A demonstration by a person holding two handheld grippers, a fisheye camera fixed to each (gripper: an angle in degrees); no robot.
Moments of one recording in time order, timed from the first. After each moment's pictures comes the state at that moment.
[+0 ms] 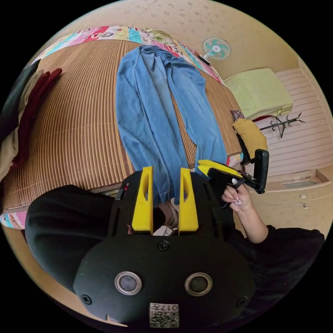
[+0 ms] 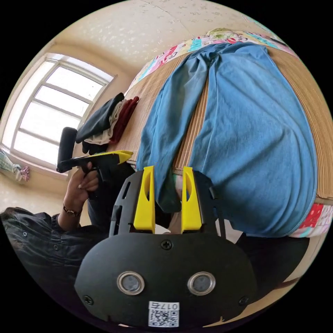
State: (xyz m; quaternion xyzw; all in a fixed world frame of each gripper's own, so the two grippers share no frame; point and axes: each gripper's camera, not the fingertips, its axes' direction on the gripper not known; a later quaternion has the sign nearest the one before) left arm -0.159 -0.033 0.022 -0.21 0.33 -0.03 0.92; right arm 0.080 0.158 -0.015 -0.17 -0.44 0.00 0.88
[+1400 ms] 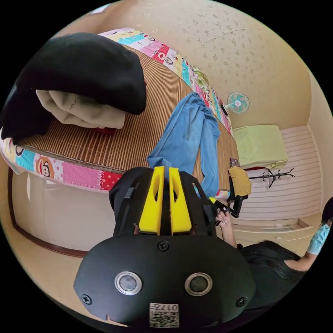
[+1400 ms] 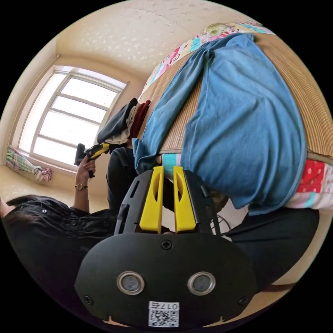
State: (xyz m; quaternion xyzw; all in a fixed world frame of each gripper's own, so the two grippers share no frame) left arm -0.417 0.001 -0.146 -0.10 0.31 -0.24 0.91; right arm 0.294 0.141 -0.074 -0.11 -0.46 0.12 0.87
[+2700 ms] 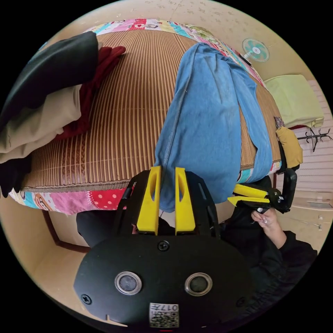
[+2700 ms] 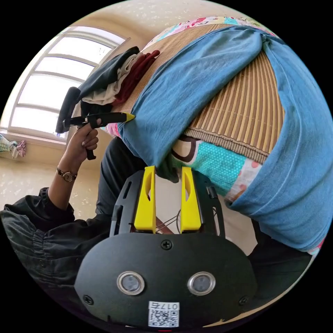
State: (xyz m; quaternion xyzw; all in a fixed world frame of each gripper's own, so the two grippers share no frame) left arm -0.275 0.029 0.044 -0.22 0.20 -0.07 0.95; right arm -0.011 0.111 -0.032 -0.23 -0.45 -0.09 0.86
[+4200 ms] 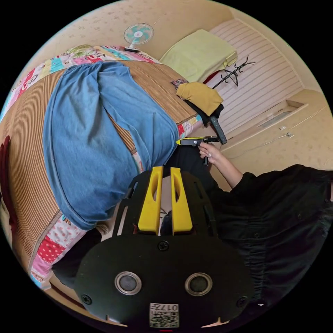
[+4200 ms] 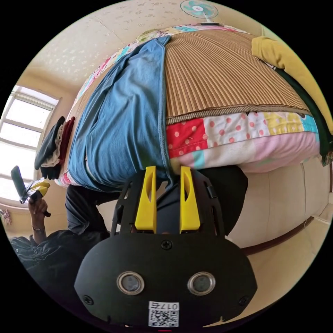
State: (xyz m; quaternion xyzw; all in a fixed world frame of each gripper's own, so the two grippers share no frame) left arm -0.097 0.129 0.020 -0.12 0.46 0.16 0.86; right arm 0.223 0.227 -0.063 -0.19 -0.32 0.18 0.91
